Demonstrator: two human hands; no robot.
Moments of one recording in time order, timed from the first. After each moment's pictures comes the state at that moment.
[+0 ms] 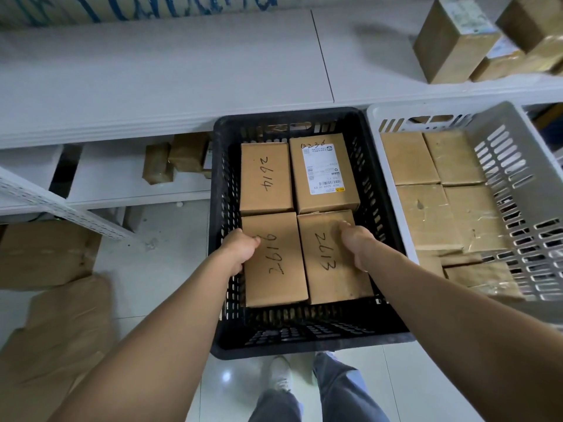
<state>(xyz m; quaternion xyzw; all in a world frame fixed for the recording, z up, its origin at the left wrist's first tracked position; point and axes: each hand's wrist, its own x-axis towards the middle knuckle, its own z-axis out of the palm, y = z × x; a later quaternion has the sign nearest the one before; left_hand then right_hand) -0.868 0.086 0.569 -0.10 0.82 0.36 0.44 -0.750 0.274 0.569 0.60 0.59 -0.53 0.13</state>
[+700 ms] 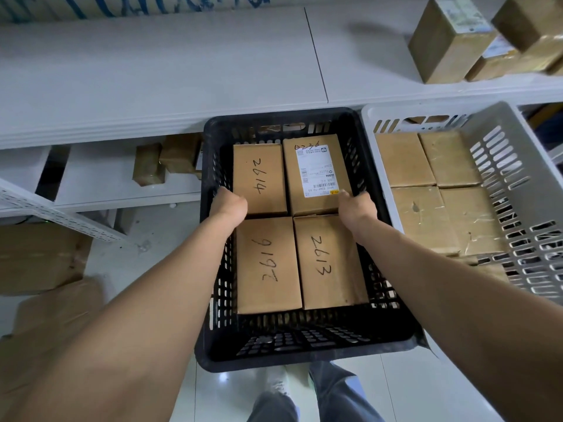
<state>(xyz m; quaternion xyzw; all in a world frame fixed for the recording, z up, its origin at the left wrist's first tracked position) -0.919 0.133 0.587 -0.02 0.92 0.29 0.27 -0.785 0.307 0.585 0.58 0.66 -0.47 0.01</state>
